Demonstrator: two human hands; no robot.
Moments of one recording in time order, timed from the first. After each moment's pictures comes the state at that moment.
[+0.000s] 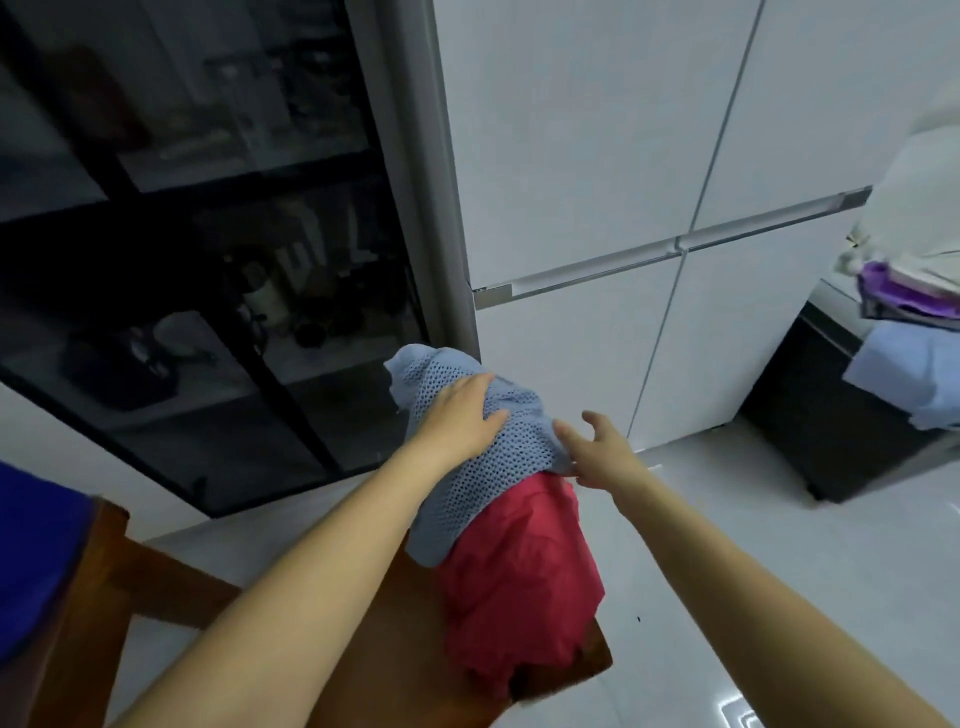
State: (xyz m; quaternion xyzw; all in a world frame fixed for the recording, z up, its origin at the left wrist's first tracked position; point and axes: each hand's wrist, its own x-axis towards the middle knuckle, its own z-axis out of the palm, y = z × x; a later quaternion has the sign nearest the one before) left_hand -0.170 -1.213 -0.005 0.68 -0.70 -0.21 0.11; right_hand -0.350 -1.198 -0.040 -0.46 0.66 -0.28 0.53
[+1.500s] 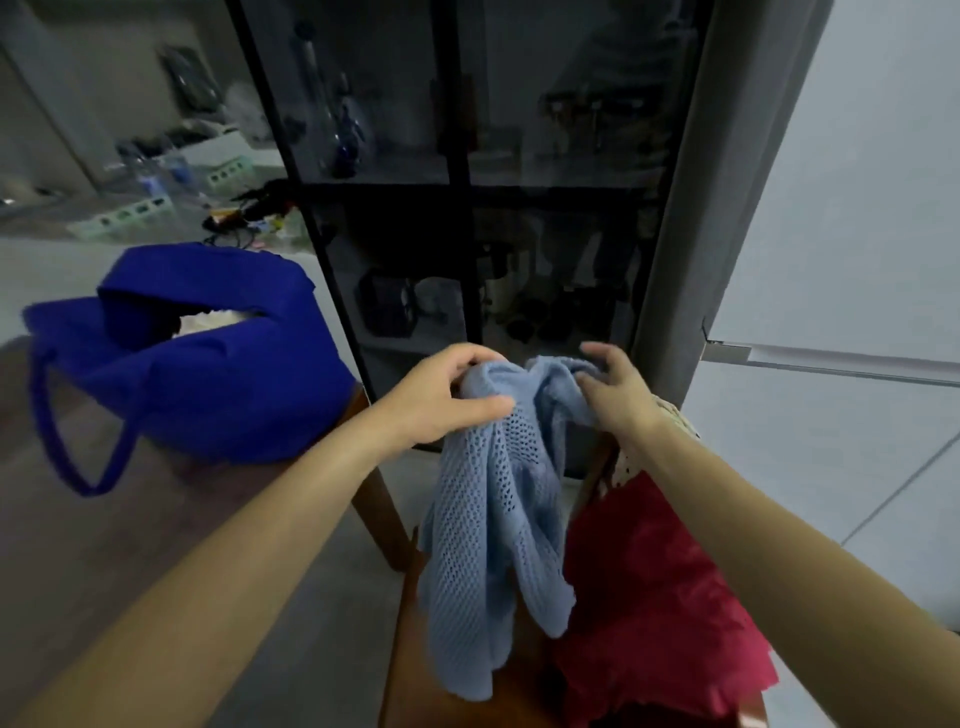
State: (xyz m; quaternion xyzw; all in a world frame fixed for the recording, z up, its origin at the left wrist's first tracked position) left_hand -0.009 -1.025 0.113 0.66 -0.55 -0.30 0.42; right_hand -0.157 -1.186 0.049 -0.66 0.40 -0.30 0.55
